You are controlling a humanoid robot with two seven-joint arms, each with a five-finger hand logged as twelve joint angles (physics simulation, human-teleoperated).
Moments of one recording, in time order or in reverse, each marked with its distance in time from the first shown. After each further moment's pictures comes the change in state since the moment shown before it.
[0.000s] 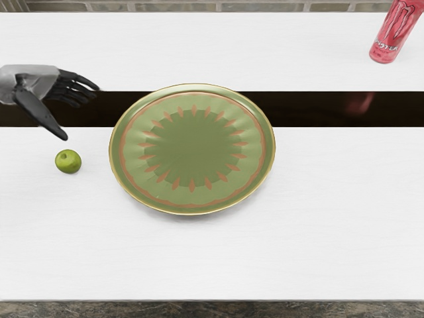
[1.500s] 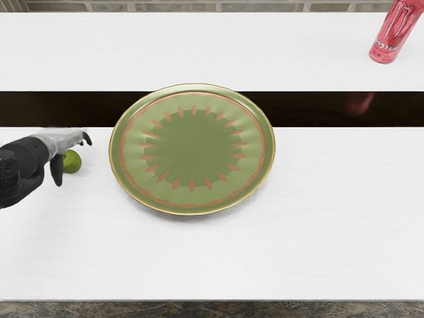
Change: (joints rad) left arm 0.291 -0.181 -0.027 -0.348 0.855 0.491 0.594; right arm 0.022 0.000 0.000 -0.001 0.000 0.000 -0.001
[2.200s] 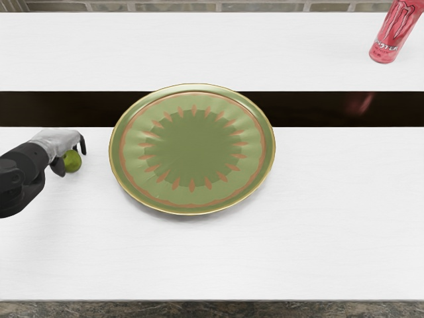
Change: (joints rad) left arm 0.020 -0.017 0.048 0.036 0.036 0.112 0.000; right arm 0.000 0.000 0.000 0.000 0.000 0.000 0.000
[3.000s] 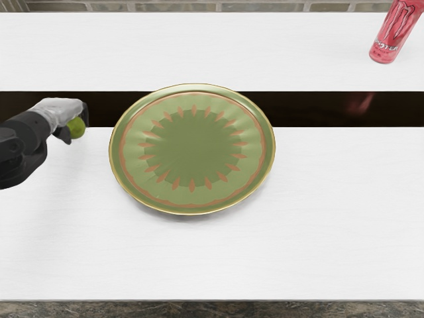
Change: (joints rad) left arm -0.141 -0.014 0.007 0.021 -0.053 -0.019 -0.001; right arm 0.000 0.000 0.000 0.000 0.000 0.000 0.000
